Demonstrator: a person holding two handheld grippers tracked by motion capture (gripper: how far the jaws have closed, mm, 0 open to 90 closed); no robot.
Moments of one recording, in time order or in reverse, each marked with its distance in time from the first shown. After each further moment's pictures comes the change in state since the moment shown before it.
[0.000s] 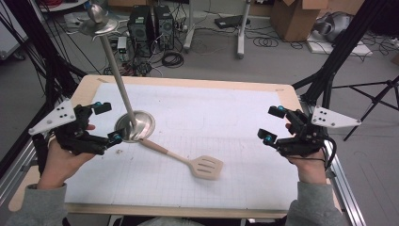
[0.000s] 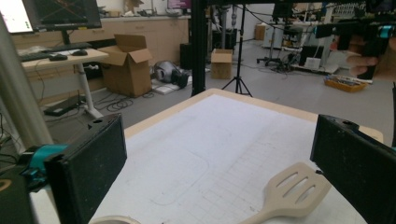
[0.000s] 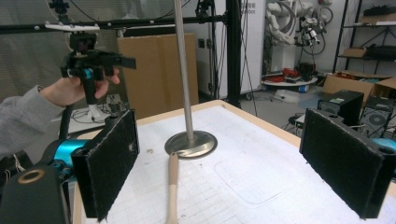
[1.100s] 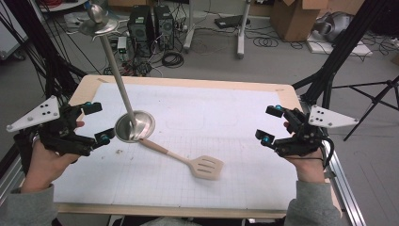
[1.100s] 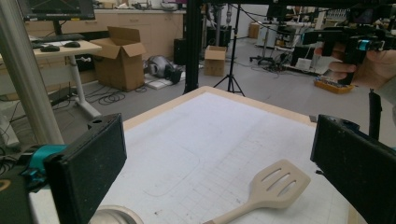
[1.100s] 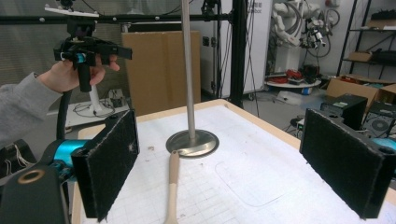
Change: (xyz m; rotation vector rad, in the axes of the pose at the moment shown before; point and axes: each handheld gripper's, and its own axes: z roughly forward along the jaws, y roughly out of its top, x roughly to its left) left arm 0.002 0.021 -0.028 -0.002 -0.029 -0.047; right arm 0.002 0.002 0.005 0.012 0.022 -0.035
